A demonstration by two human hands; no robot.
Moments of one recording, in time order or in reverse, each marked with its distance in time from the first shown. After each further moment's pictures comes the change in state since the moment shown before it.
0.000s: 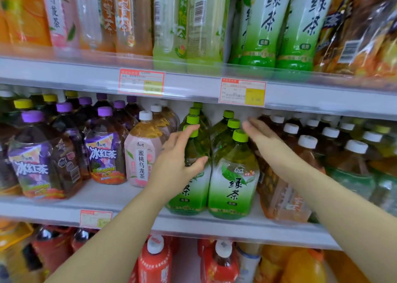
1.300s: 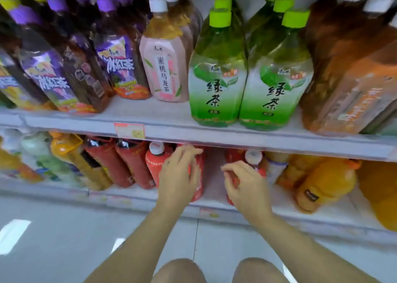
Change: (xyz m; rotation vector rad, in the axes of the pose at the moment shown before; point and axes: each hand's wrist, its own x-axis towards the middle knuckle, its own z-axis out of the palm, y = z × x) left_hand -0.184 -0.062 0.038 0.165 -0.014 -0.177; right_hand -0.177 0.139 0.153 -0.399 0.045 -0.225
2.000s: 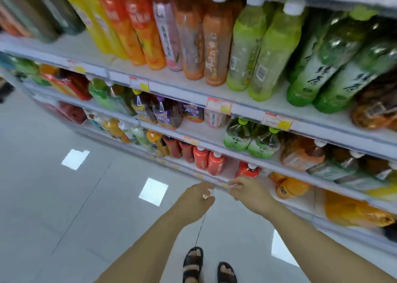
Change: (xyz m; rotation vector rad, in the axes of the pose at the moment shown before) left_hand 0.063 0.230 -0.299 -0.243 -0.811 -0.913; right_hand 0.117 -0.245 -0.251 0.313 -1.005 0.738
